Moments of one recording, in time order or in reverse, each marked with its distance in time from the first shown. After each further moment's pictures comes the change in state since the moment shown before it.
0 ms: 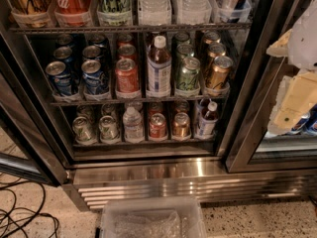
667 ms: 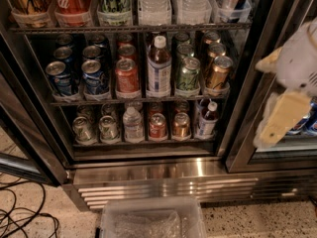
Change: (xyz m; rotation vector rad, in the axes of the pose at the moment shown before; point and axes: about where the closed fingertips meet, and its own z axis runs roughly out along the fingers) arm -0.006 0.014 0.027 -0.021 -0.071 0.008
